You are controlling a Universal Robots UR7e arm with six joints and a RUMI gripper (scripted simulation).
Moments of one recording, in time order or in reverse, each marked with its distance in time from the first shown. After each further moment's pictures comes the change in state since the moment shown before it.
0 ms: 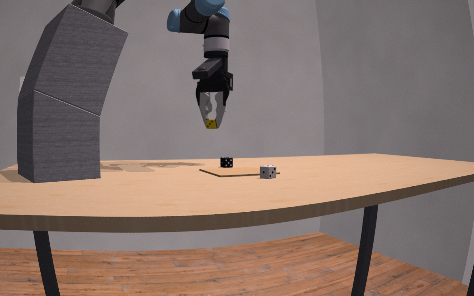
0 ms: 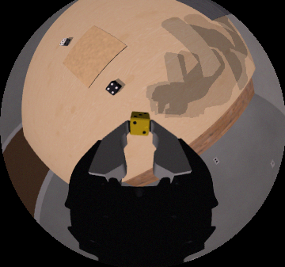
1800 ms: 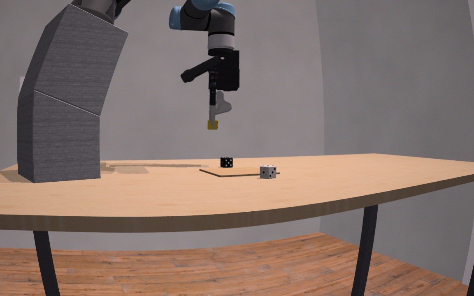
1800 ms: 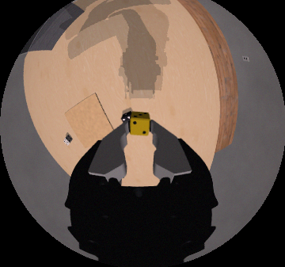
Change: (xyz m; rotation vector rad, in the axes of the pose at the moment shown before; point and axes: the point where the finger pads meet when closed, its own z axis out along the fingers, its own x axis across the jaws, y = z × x) arm -0.014 -0.028 0.002 0.008 0.003 1.154
